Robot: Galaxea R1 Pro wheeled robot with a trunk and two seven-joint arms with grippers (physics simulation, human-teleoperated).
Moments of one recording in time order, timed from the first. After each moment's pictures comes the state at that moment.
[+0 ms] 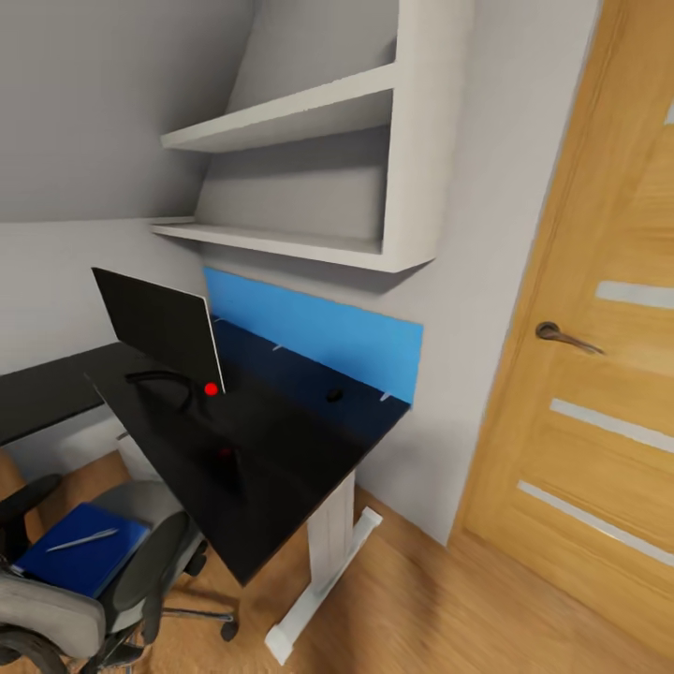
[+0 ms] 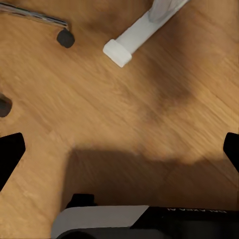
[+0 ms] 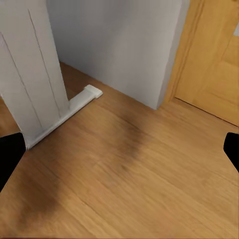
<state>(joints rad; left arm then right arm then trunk) 0.02 -0.06 0.00 -0.31 0.05 -0.47 0.01 -0.06 -0.01 0.00 -0.16 0.00 -1.04 -0.05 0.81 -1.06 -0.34</state>
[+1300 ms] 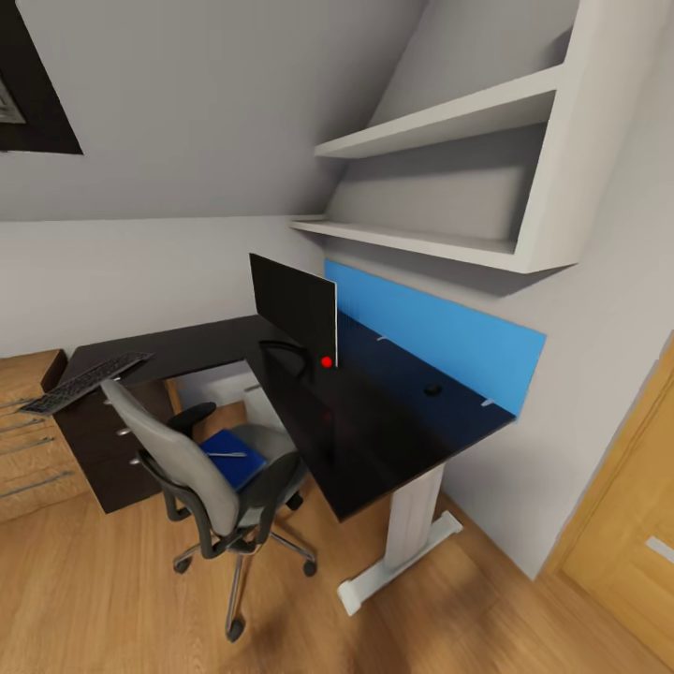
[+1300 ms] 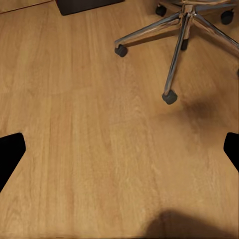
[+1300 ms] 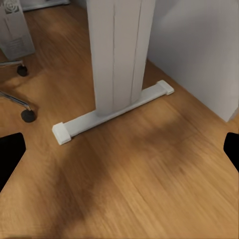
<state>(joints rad) 0.02 -0.03 0.05 -0.13 0.08 -0.92 0.31 -0.06 -0.01 0.00 -0.13 0.00 -1.04 -0.04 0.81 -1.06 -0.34</state>
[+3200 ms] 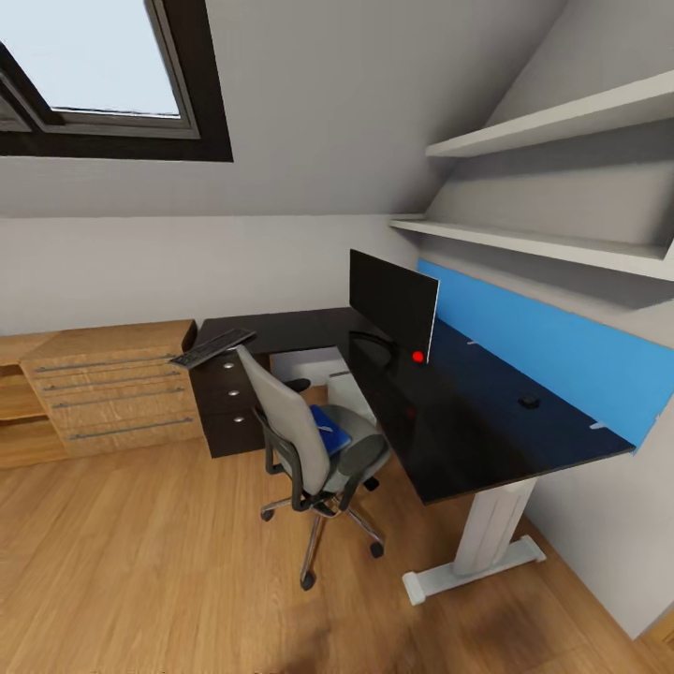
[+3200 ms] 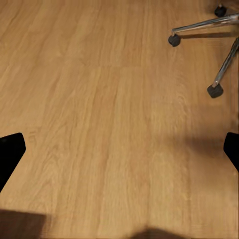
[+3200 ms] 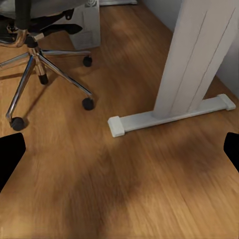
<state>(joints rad) 0.02 -0.08 0.03 -0.14 0.07 -0.96 0.30 -0.06 -0.02 0.00 -0.13 -0.01 -1.04 -0.05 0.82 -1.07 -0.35</state>
